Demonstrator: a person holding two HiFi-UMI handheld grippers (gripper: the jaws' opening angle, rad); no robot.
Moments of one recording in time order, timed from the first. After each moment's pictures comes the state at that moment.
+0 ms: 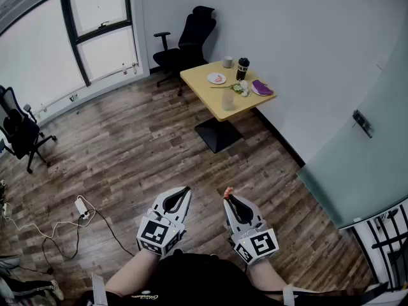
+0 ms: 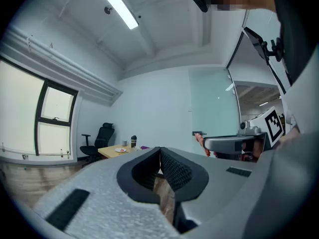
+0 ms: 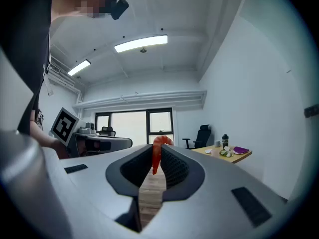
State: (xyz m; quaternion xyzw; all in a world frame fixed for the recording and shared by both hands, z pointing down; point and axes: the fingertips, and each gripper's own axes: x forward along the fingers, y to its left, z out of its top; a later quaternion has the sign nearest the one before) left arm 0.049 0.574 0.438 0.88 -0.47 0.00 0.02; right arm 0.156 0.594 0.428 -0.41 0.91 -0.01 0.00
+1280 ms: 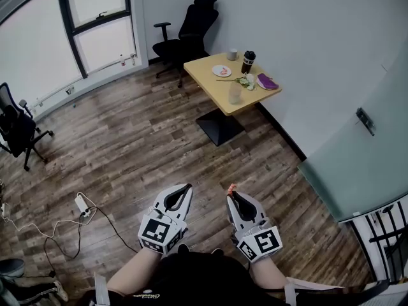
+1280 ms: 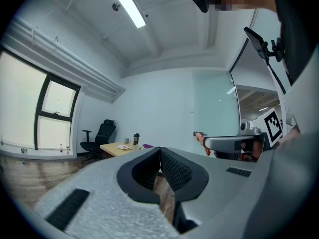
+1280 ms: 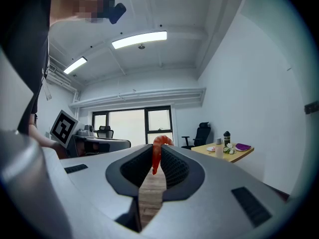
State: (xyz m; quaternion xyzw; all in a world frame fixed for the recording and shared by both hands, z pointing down) left arm -0.010 0.563 0.452 0.89 -0.46 -0.01 0.05; right arm 0.100 0.583 0.436 -0.43 0.90 -0.02 -0.01
